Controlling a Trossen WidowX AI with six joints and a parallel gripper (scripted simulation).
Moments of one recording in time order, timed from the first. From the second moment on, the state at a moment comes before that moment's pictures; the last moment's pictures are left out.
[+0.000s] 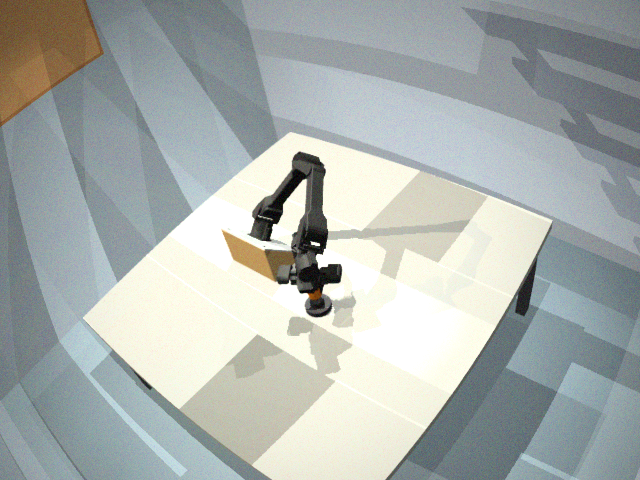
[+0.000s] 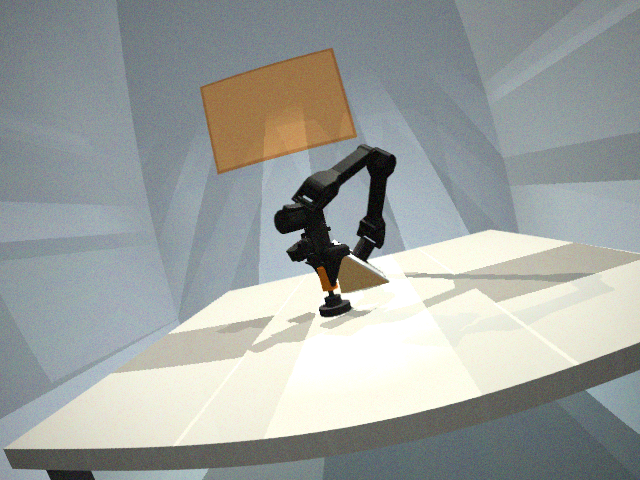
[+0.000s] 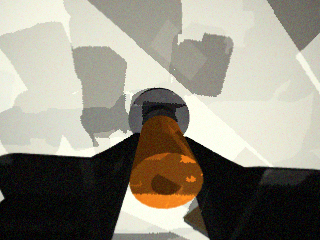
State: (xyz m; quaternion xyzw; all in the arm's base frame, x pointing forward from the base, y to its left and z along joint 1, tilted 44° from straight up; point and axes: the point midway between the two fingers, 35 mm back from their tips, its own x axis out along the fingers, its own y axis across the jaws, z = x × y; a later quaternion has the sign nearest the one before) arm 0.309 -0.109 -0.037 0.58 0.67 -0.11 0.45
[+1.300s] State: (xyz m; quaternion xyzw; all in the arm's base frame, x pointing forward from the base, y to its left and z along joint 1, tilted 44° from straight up) arm 0.310 -0.110 -0.037 0.63 0.65 -0.18 0.38
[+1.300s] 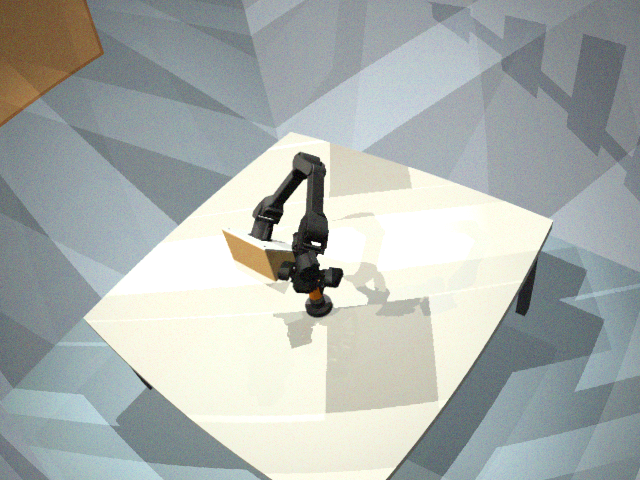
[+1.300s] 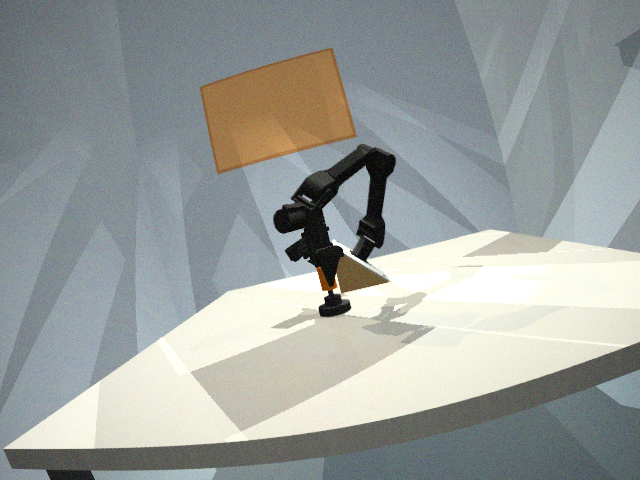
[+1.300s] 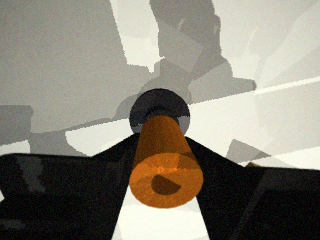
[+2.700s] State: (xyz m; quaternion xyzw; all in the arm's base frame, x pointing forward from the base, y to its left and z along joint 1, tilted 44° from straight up) arm 0.311 -0.111 -0.037 0.66 0.63 -0.24 0.32
